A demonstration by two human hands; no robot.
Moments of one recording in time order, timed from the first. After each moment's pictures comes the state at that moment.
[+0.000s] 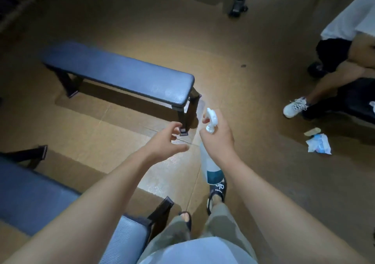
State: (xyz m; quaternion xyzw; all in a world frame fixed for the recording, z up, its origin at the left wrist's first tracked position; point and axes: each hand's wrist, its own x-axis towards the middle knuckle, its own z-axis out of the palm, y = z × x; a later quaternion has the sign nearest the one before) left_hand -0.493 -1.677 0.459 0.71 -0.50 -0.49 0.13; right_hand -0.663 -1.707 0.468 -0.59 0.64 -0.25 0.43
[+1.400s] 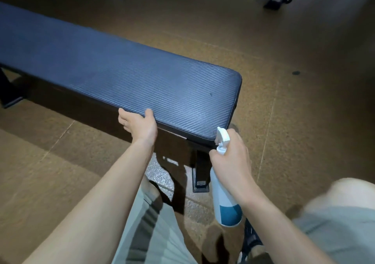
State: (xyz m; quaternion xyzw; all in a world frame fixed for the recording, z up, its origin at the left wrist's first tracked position) left_hand -0.270 -2.026 -0.074 0.84 -0.15 -0.23 0.47; right_hand -0.484 -1.984 -0.036 -0.63 0.64 -0.24 0.36
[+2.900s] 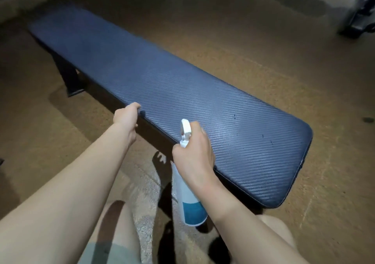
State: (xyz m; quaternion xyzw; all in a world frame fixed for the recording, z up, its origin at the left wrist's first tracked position) left_hand -0.071 -2.049 -0.036 0.79 0.05 -0.28 0.54; right_hand -0.276 -2.043 0.014 -0.70 0.53 -0.16 0.45
